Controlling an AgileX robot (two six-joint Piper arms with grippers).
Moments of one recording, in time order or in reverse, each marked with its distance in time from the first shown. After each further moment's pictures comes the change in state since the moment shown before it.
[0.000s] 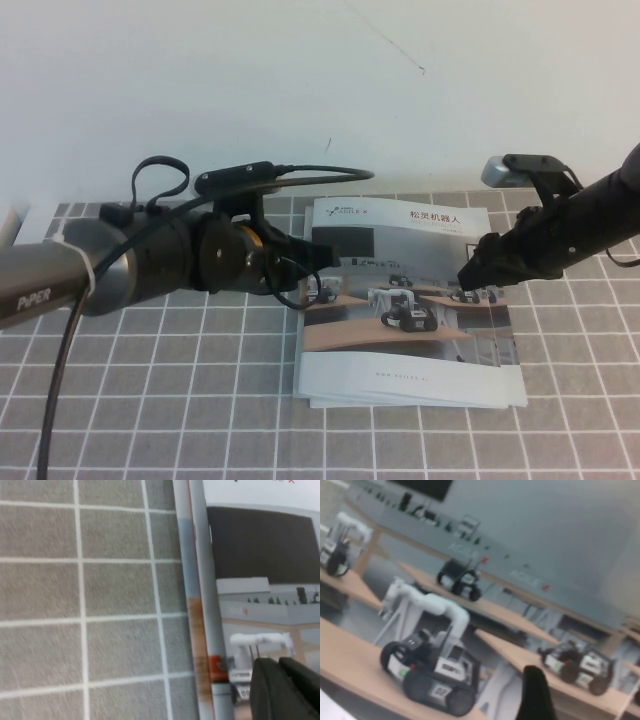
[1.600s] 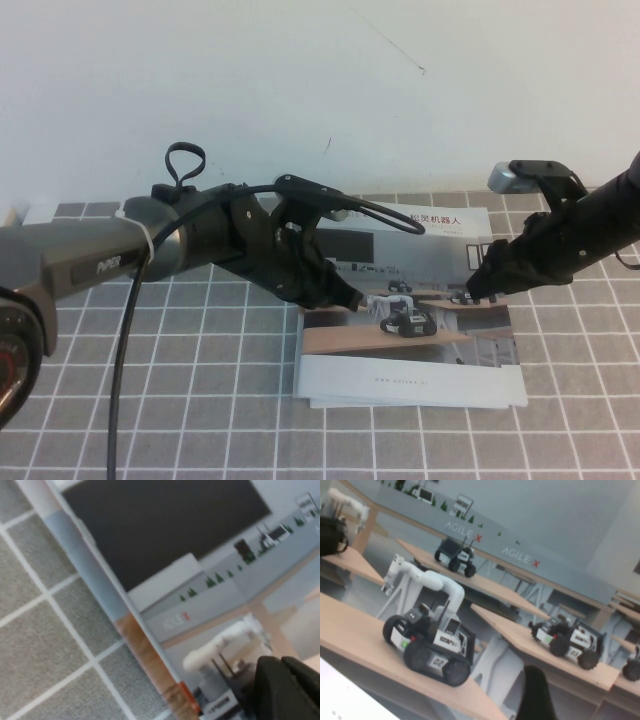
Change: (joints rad) right arm -0.021 0.000 -0.001 -0.037 0.048 -0.004; left arm 0.017 0.199 -0.228 -0.337 0.264 0.832
